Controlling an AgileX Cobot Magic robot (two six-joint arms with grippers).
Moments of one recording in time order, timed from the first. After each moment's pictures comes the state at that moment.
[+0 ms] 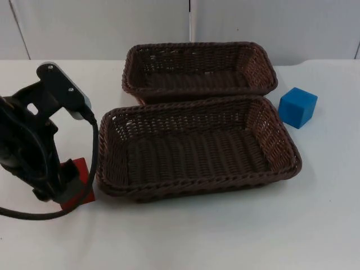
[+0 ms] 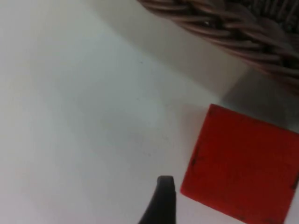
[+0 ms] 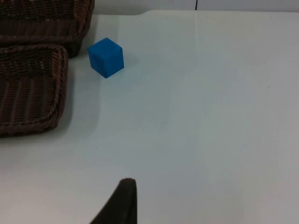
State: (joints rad) right arm 0.08 0.00 -0.52 -0.07 1.09 0.02; left arm -0.23 1.73 -0.68 -0.36 0.14 0.96
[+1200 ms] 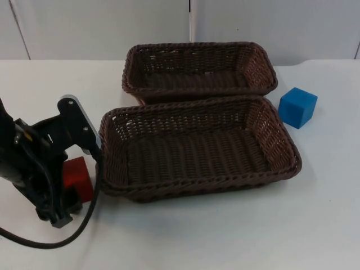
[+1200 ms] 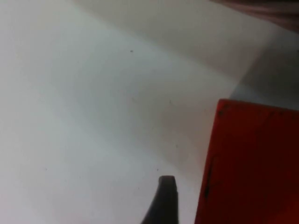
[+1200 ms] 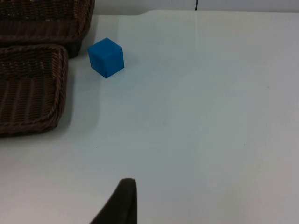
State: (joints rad) right arm 0.08 0.00 -0.52 -0.07 1.09 0.02; left arm -0.23 1.91 -0.68 -0.19 -0.04 0.96
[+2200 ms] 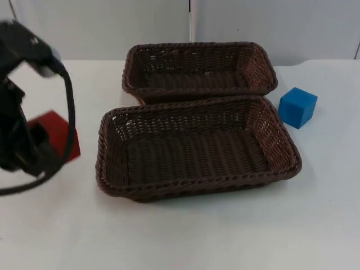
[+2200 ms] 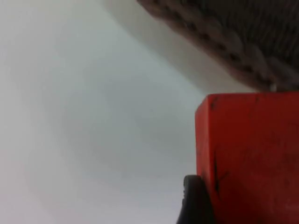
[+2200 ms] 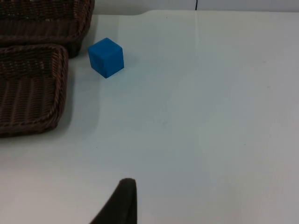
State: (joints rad) right arm 0.08 0.00 -0.52 -0.07 1.09 0.02; left arm -0.23 1.42 -0.68 -0.19 0.43 0.66
